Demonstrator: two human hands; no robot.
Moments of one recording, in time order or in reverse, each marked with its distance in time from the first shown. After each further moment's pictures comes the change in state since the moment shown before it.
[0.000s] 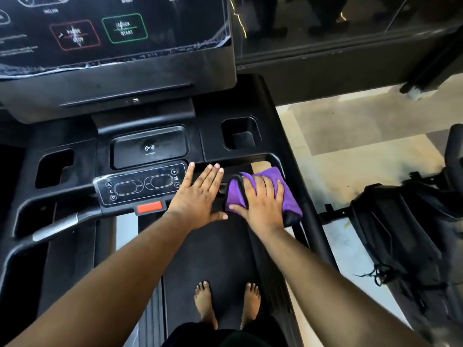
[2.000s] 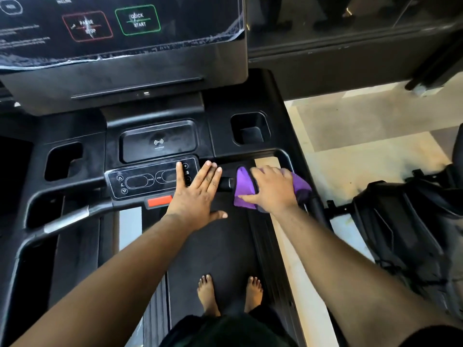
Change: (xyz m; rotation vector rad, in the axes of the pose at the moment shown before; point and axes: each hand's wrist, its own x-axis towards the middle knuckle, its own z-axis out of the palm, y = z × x) left_hand -0.027 -0.013 0.001 -0.001 -0.086 -0.042; right_hand 0.036 0.015 -0.014 0.030 -0.188 -0.062
